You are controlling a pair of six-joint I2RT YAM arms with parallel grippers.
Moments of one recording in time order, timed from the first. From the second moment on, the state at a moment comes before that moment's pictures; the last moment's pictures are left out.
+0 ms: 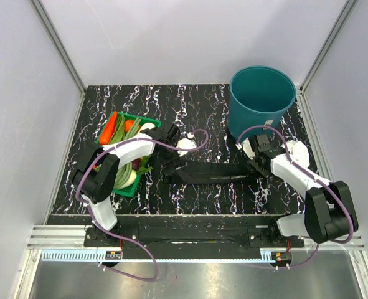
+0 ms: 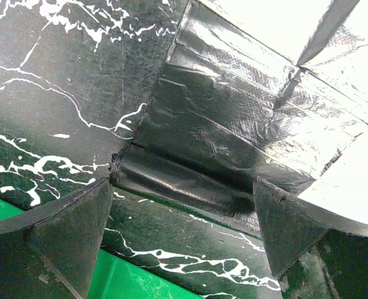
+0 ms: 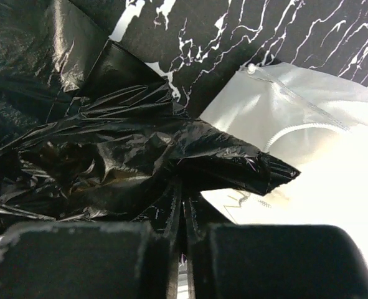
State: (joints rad) left arm -0.58 1.78 1.16 -0.59 0.19 0.60; right arm 0.28 1.33 0.74 -0.58 0.37 -0.50
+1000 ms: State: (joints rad) left arm -0.51 1.78 1.32 -0.72 0.39 0.56; right arm 0.28 1.34 1.15 -0.97 -0.24 -0.40
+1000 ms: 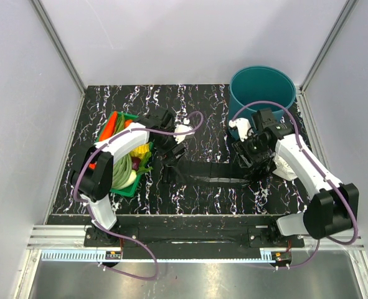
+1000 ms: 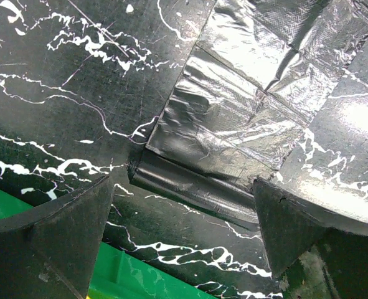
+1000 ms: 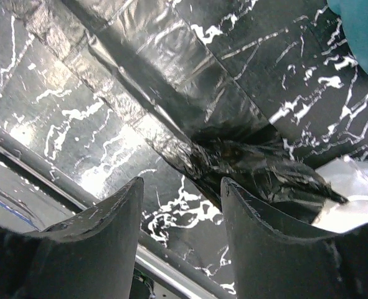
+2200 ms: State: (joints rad) left arm -0.48 1.87 1.23 -0.58 0.27 0.48; right arm 0.44 1.74 1.11 -0.72 -0.20 -0.37
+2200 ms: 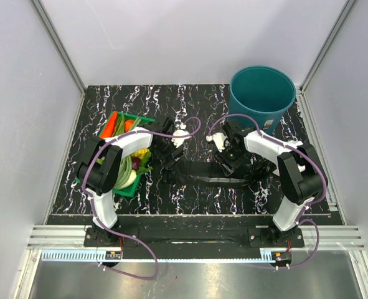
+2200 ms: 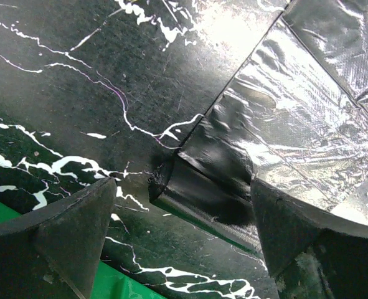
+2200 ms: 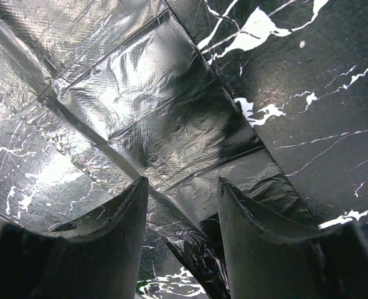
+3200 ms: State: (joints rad) left arm -0.40 1.86 1.24 -0.66 0.46 0.53; right arm 0.45 1.71 0.99 -0.56 0.05 -0.43
